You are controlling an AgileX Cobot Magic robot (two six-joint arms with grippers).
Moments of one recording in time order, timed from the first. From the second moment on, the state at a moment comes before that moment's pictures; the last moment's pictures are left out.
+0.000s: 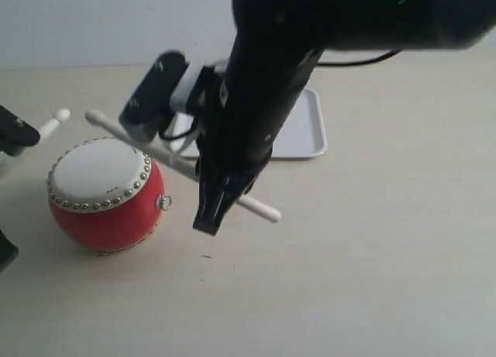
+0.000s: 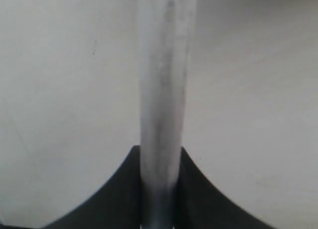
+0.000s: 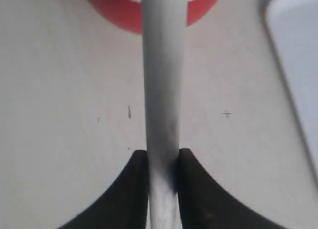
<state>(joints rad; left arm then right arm) -0.65 1.36 -0.78 0.53 1.21 -0.38 0.86 1.80 -1.34 0.06 0.87 -0.47</state>
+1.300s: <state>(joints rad) -0.65 1.30 -0.81 0.35 1.20 -0.29 0.86 1.90 -1.39 0.07 0.86 -0.44</state>
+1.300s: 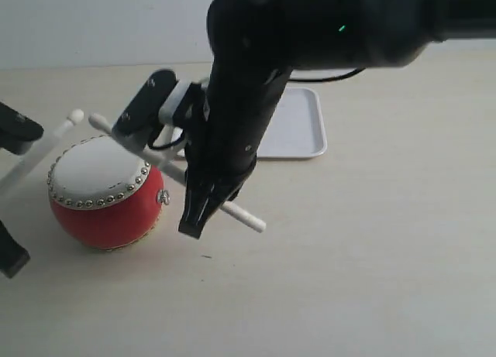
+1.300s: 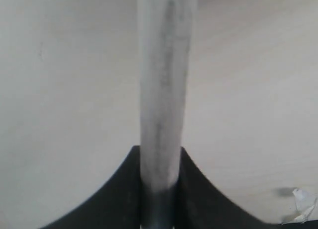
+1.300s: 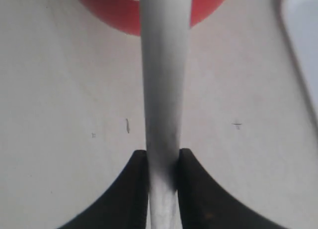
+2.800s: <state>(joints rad) -0.65 1.15 -0.86 0.37 1.22 -0.27 0.86 2.10 -1.55 0.02 1.07 -0.51</state>
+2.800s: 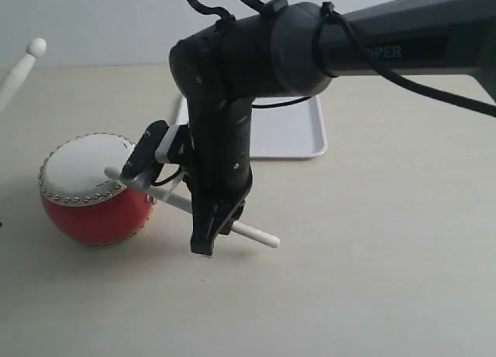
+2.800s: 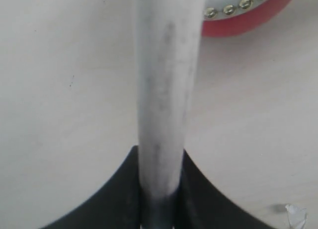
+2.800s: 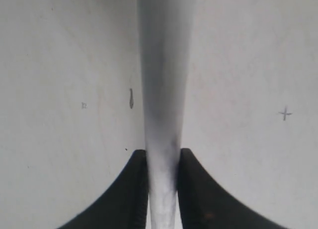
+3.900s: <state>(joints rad) -0.65 1.25 -0.80 0.40 1.22 -0.32 0.86 2.16 -1.71 0.01 1.22 -0.49</state>
